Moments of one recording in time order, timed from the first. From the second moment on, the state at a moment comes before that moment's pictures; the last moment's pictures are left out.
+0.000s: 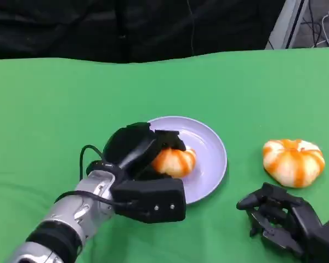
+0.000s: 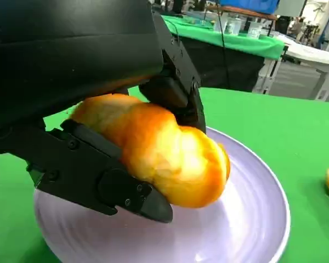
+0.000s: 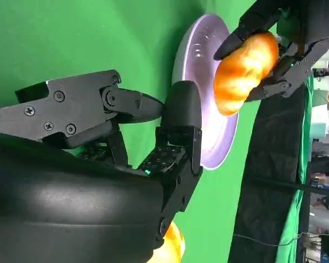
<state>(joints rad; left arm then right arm) -0.62 0.10 -0.49 0.89 0.72 -0.36 0.31 -0.18 -0.02 -0.03 0.94 0.03 -0.79 0.28</state>
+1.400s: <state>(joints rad) -0.43 0.14 -0.26 0.48 0.27 -0.24 -0.19 -0.17 -0.02 -0.03 0.93 0.04 -0.77 0.29</state>
